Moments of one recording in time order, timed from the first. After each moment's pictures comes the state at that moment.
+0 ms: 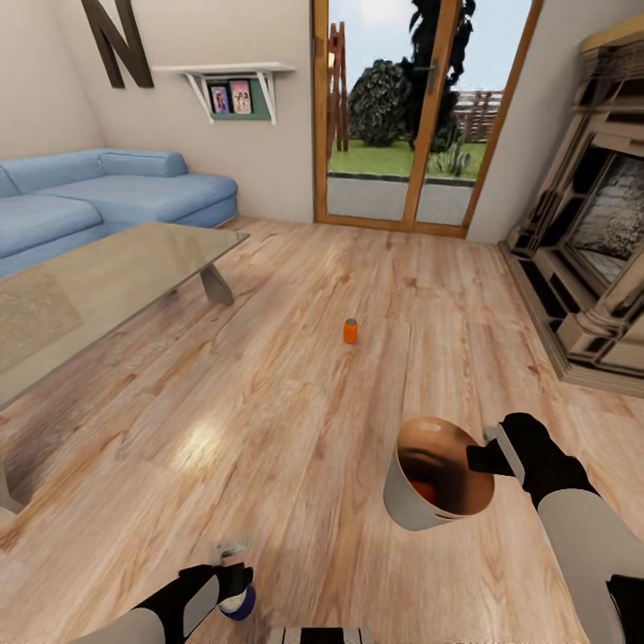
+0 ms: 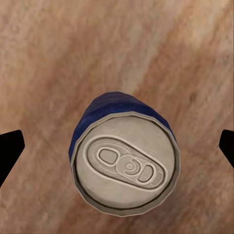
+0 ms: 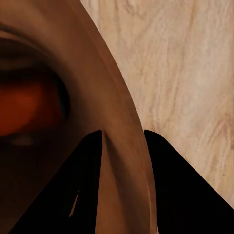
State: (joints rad) left arm -0.61 -0.02 -0.30 -0.18 0.52 0.20 0.10; right arm -0.85 -0.21 -0.11 -0.69 0.01 1.05 0.07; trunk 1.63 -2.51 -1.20
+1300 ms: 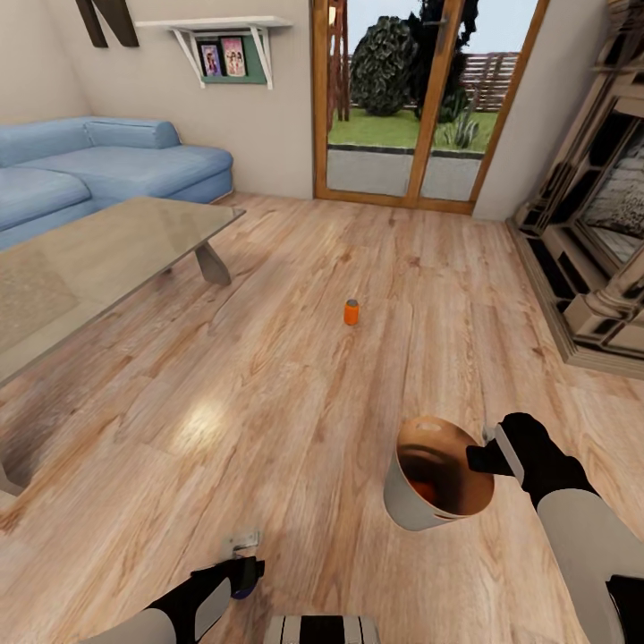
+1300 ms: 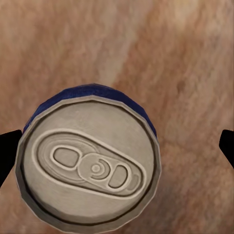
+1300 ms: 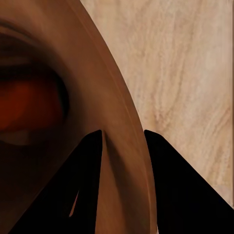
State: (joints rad) left arm -0.61 -0.06 -0.36 -0.18 0.52 0.10 0.10; right arm -0.85 -0.21 -0.11 -0.69 0.02 1.05 0.07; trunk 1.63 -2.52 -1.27
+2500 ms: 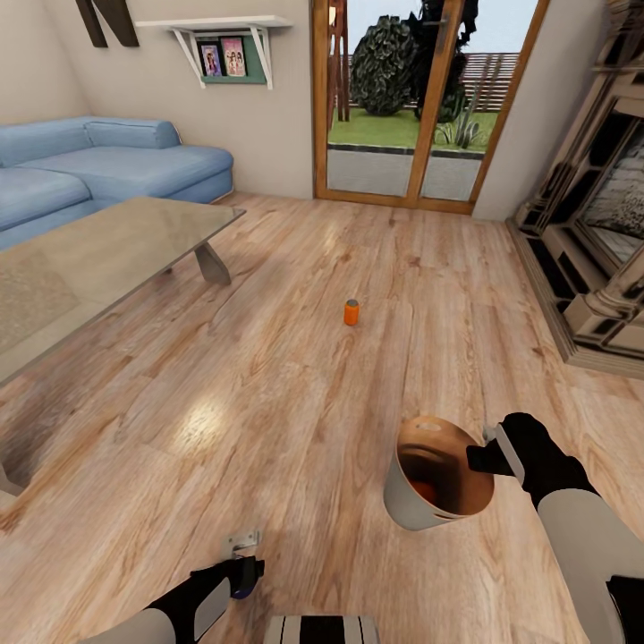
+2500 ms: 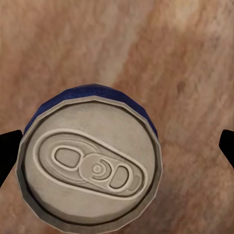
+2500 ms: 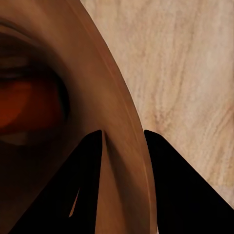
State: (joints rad) left arm -0.61 -0.05 -0.36 -0.18 0.52 0.10 0.10; right arm -0.85 -0.21 -0.11 -0.69 0.01 1.05 0.07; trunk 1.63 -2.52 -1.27
